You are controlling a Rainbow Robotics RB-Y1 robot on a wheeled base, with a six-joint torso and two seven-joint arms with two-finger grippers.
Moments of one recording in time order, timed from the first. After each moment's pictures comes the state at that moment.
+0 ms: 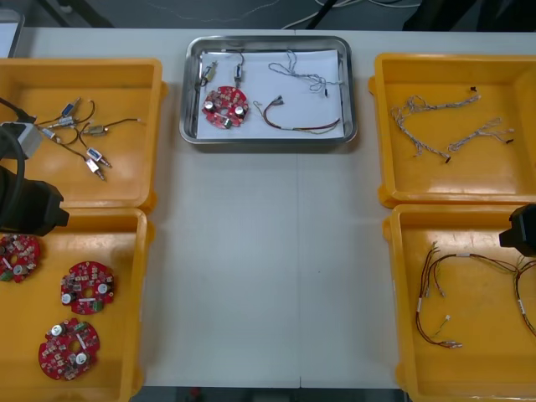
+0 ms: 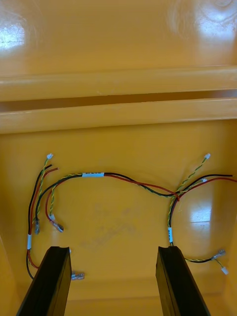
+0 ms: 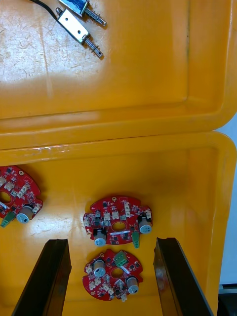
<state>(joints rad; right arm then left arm) -0.12 -0.74 -0.26 -2.19 -0.78 1.87 1.23 -0.22 0.81 0.17 -2.27 0.84 1.91 -1.15</state>
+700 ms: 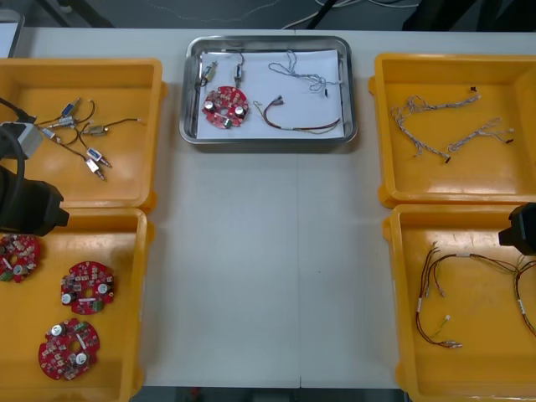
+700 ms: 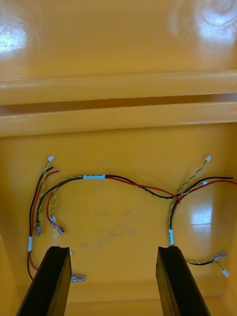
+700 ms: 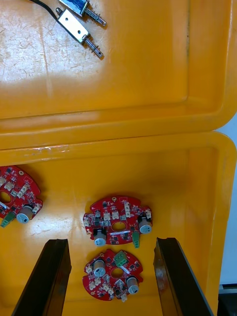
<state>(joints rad) -0.12 -0.74 -0.26 -2.19 -0.78 1.86 1.23 -0.22 0.81 0.17 -2.27 0.84 1.91 -1.15</state>
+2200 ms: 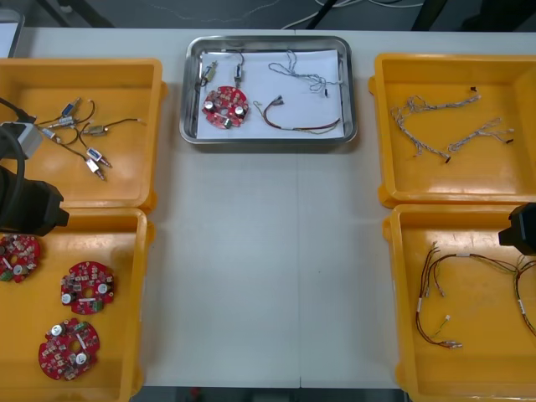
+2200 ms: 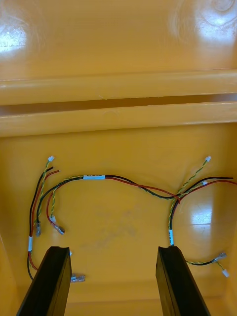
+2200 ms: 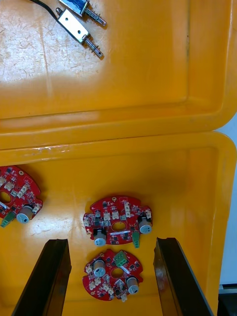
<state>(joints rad) -0.12 -0.74 -0.26 -2.19 -0.78 1.86 1.23 -0.22 0.81 0.17 -2.27 0.84 1.91 -1.15</state>
